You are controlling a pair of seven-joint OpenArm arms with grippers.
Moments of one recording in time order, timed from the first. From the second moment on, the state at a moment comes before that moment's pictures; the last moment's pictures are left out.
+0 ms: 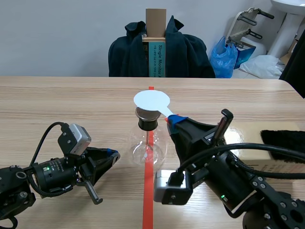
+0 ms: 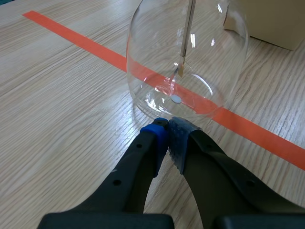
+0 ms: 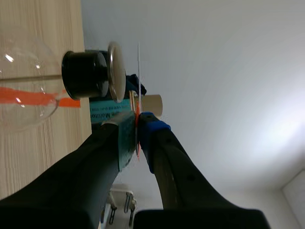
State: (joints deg) left arm -8.0 -25.9 37.6 49.4 -4.5 -27.6 -38.2; right arm -13.9 24.8 -30.8 84.7 -69.3 -34.3 13.1
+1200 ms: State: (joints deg) left arm -8.0 -25.9 37.6 49.4 -4.5 -27.6 -38.2; right arm -13.9 24.8 -30.8 84.7 -69.4 -34.3 13.9
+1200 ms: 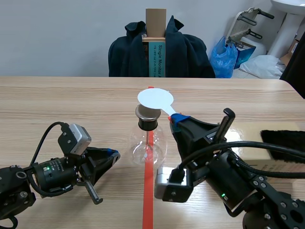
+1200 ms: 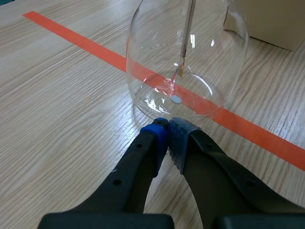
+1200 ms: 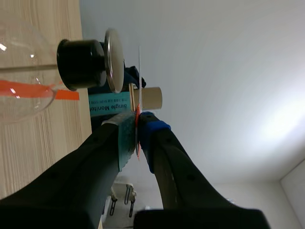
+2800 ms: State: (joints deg) left arm -8.0 -25.9 37.6 49.4 -4.5 -27.6 -38.2; right arm -13.9 24.8 -30.8 84.7 -77.1 -34.3 -6.8
